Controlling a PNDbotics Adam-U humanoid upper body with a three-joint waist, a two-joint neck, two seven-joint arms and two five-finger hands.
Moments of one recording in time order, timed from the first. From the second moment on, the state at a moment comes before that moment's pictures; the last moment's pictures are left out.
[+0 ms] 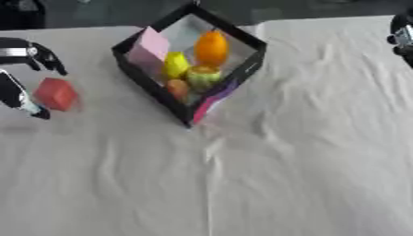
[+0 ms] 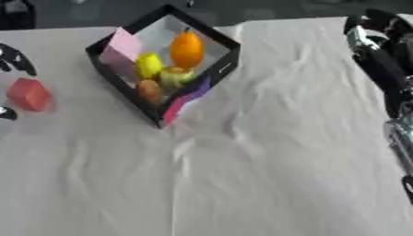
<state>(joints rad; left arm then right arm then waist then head) -0.90 0.78 -0.26 -1.12 -0.52 -0.10 -0.75 -0.37 -0.59 0.04 -1.93 -0.24 0.29 -0.38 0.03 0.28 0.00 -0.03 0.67</state>
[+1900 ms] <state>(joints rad) -0.97 0.68 -0.16 -0.91 -0.84 -0.14 -0.51 -0.37 -0.58 0.05 -1.92 -0.23 0.30 -0.36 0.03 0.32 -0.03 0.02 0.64</state>
